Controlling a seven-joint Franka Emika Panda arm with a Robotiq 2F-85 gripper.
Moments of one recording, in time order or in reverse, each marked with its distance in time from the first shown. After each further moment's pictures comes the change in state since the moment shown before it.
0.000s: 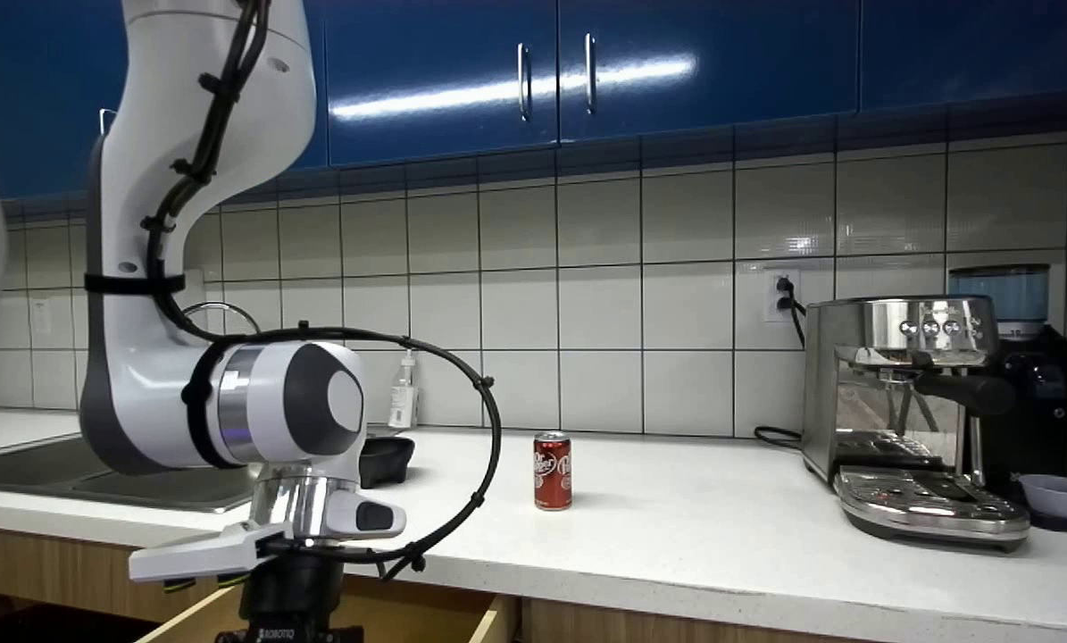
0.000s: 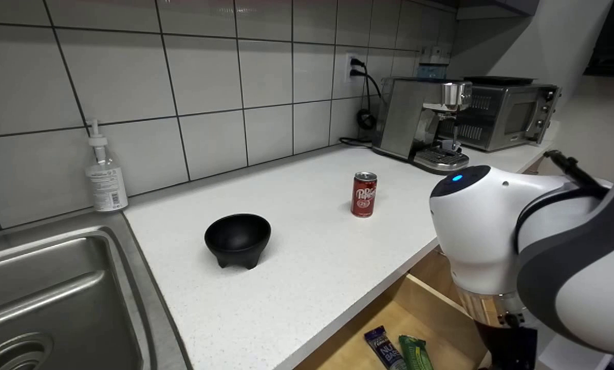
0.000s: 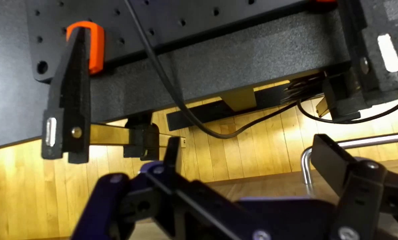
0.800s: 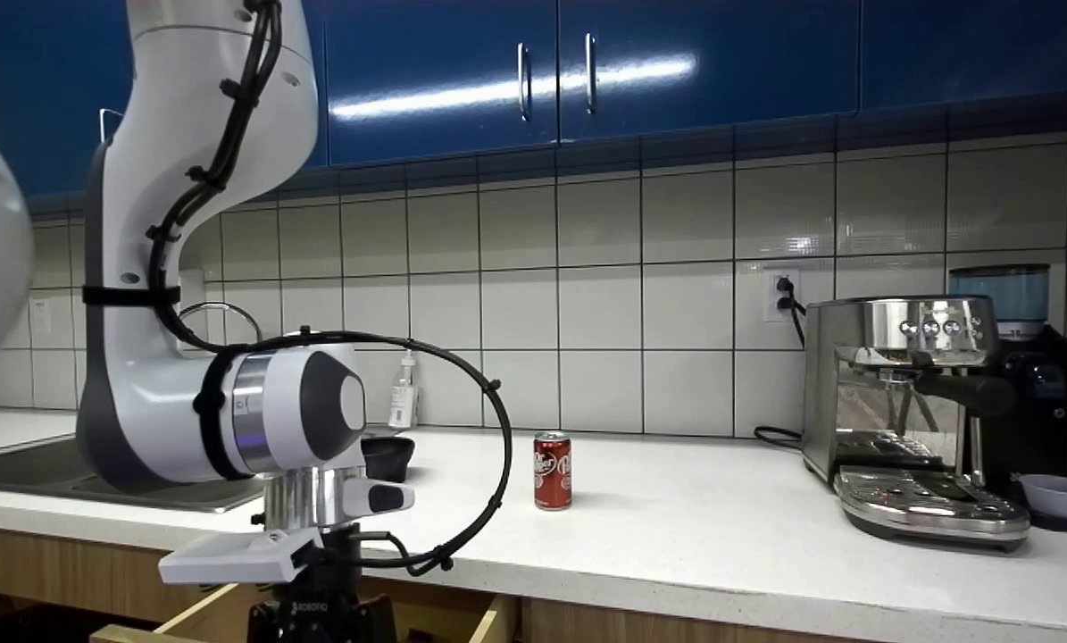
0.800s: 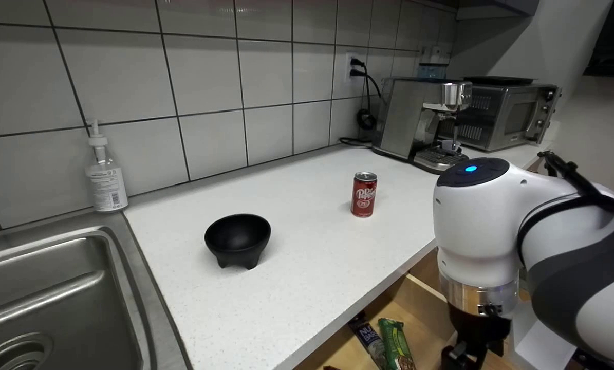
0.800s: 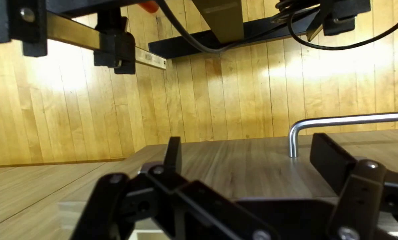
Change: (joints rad) arm 0.088 0.027 -0.102 0.006 -0.130 0.260 0.037
